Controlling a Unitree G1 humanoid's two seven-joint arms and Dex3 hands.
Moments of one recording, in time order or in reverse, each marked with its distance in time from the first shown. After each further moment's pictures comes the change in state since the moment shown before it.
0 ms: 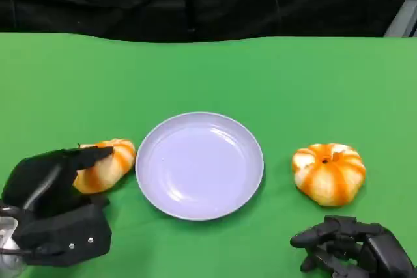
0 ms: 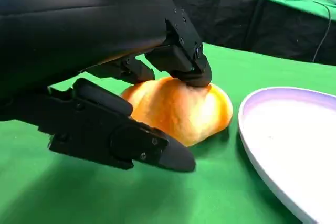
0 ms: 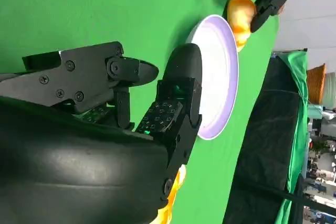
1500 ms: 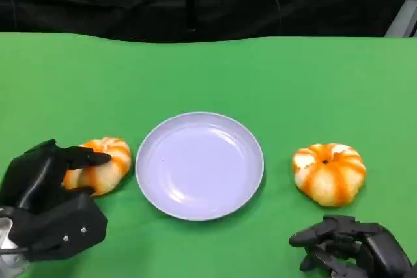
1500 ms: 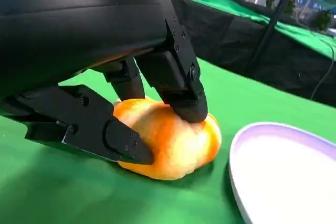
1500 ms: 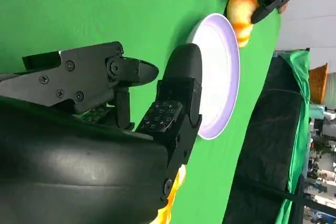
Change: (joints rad) left arm -0.019 -0.025 0.030 0.079 -0.093 -0.068 0.086; right arm -0.004 0.001 0.004 0.003 -0.015 0.000 -0.014
